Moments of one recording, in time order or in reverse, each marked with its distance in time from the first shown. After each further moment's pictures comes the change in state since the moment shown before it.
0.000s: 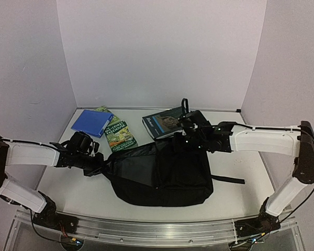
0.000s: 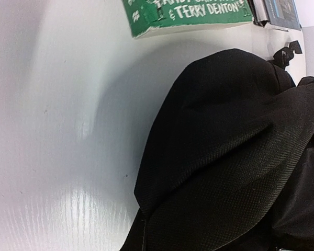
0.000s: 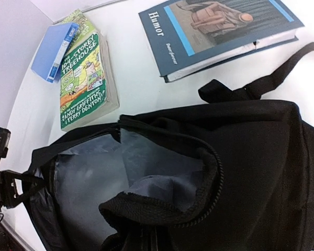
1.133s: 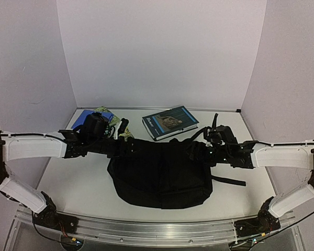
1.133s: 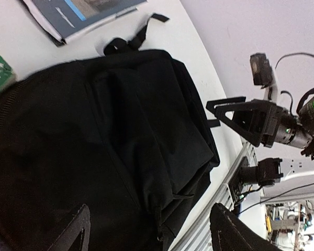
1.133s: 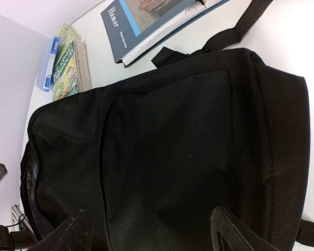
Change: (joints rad) left arm -0.230 0.035 0.284 0.109 0.108 0.135; right arm -0.175 -0.270 -0.487 0.311 -0.214 0.090
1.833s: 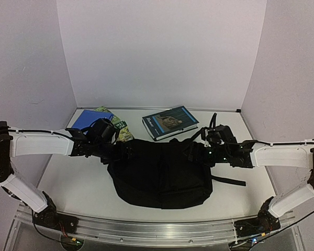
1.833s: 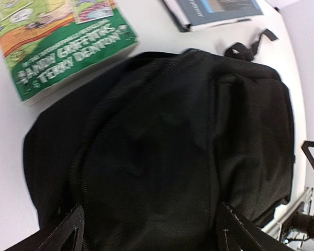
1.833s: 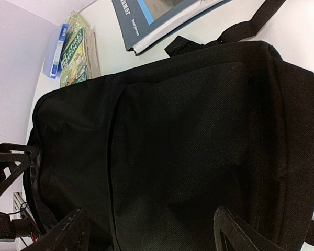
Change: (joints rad) left arm -0.034 0.098 0.060 -0.238 -0.351 -0.112; right arm 0.000 0.007 0.010 -0.006 -0.063 -0.030
